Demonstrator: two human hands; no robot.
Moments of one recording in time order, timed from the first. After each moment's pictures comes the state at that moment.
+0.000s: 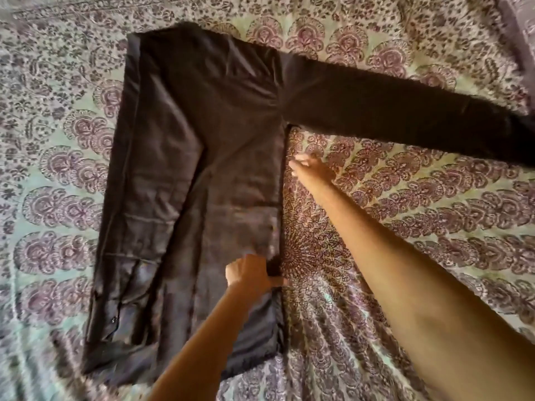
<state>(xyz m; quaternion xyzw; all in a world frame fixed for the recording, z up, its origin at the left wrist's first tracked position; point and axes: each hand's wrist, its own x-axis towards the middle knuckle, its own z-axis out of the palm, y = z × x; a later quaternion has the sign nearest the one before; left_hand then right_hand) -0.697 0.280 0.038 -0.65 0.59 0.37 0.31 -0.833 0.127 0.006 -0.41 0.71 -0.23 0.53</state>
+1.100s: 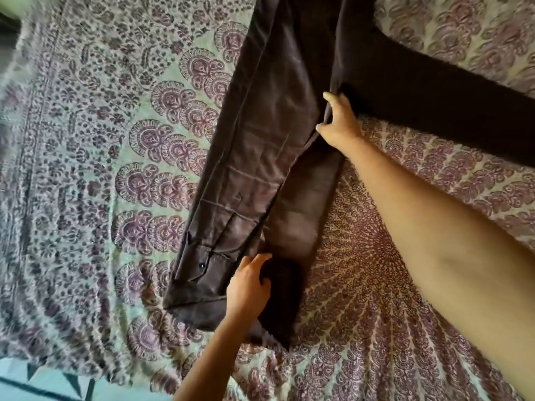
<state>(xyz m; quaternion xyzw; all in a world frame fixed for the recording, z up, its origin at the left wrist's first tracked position) -0.524 0.394 0.031 -0.79 0.47 0.40 -0.01 -0.641 0.087 0.006 -0.67 0.63 -0.11 0.37</state>
